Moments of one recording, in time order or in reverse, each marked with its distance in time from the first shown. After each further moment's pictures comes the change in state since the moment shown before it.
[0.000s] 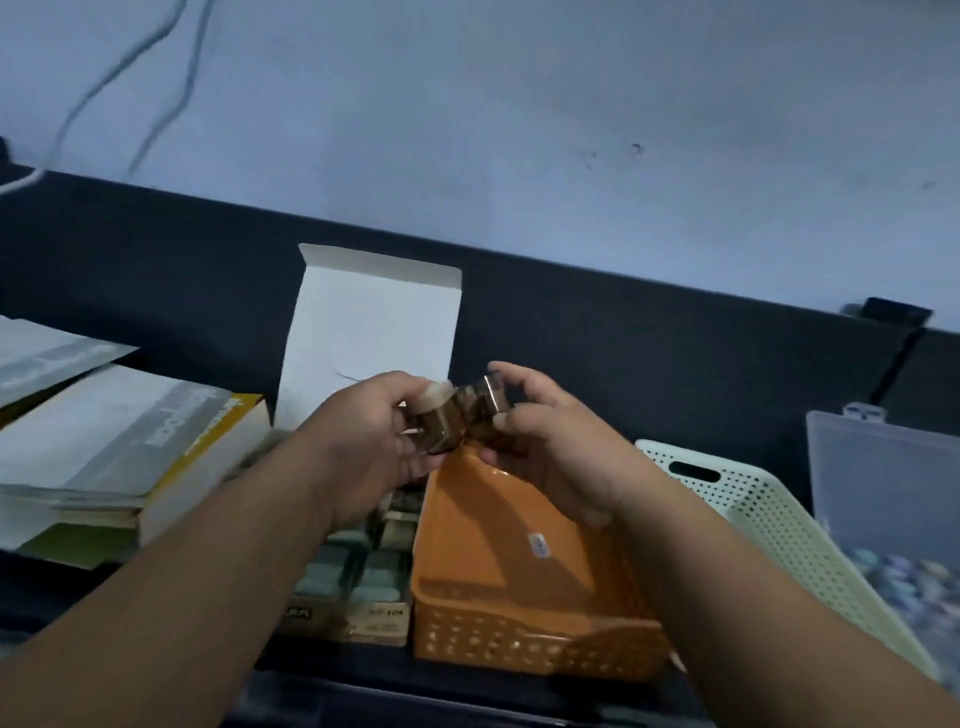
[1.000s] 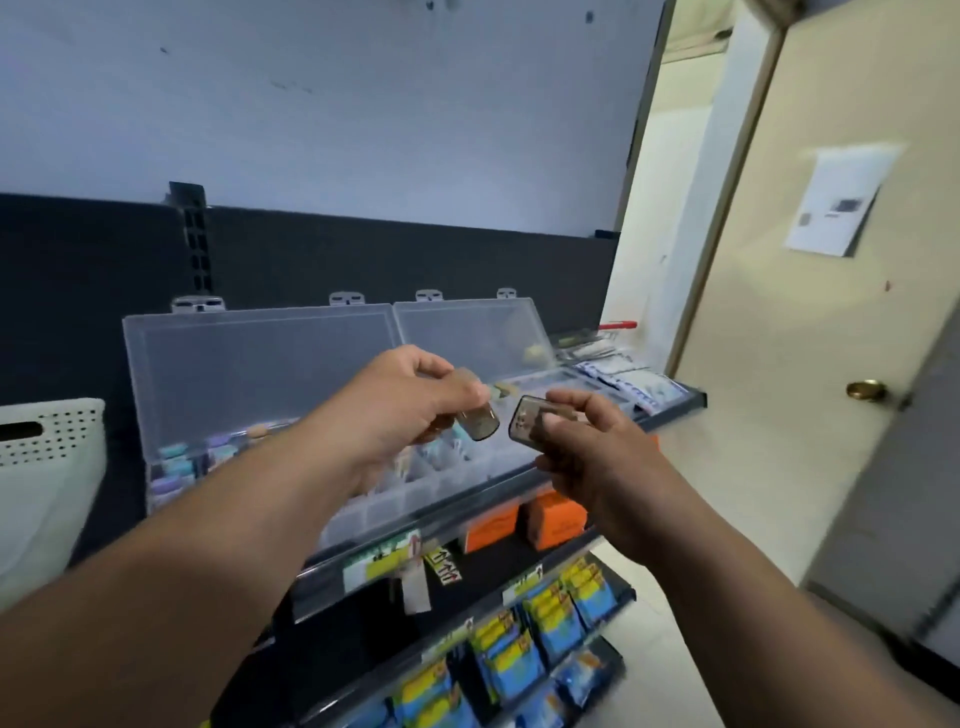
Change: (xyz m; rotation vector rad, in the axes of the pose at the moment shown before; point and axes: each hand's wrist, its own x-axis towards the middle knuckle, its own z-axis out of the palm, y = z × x) left_hand -0.098 -0.202 0.581 0.512 -0.677 0.133; right_hand -0.471 -0.011 -0.444 -0.092 0.986 -0.054
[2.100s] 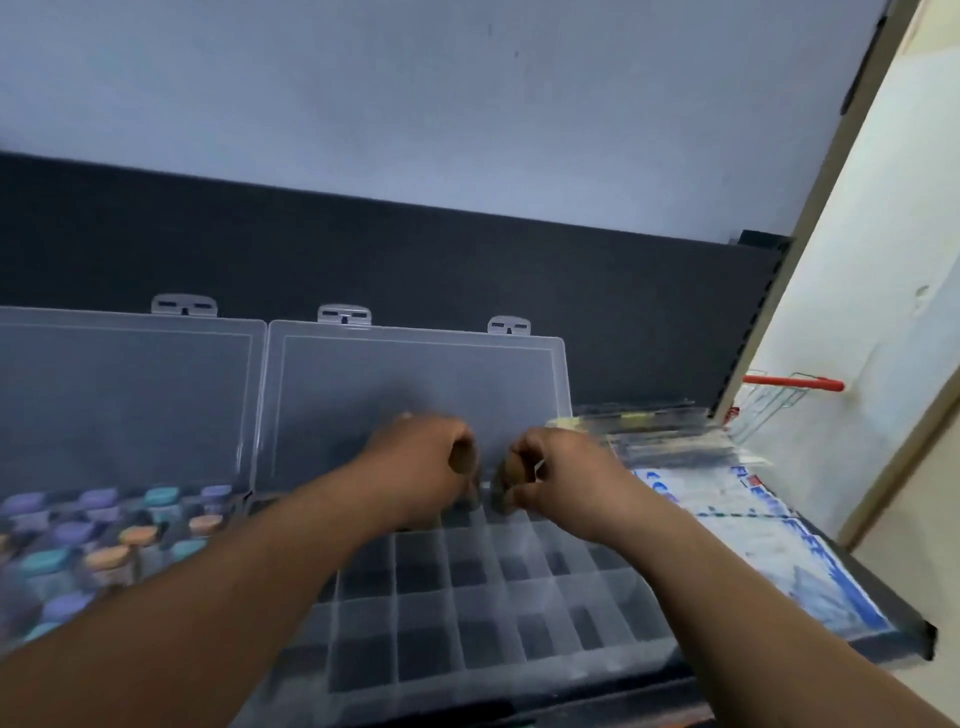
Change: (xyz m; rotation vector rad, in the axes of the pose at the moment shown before) left_hand 0.349 -0.056 0.168 0.891 0.176 -0.187; right_hand 0.419 0.056 -0.161 -1.102 -0.539 -0.335
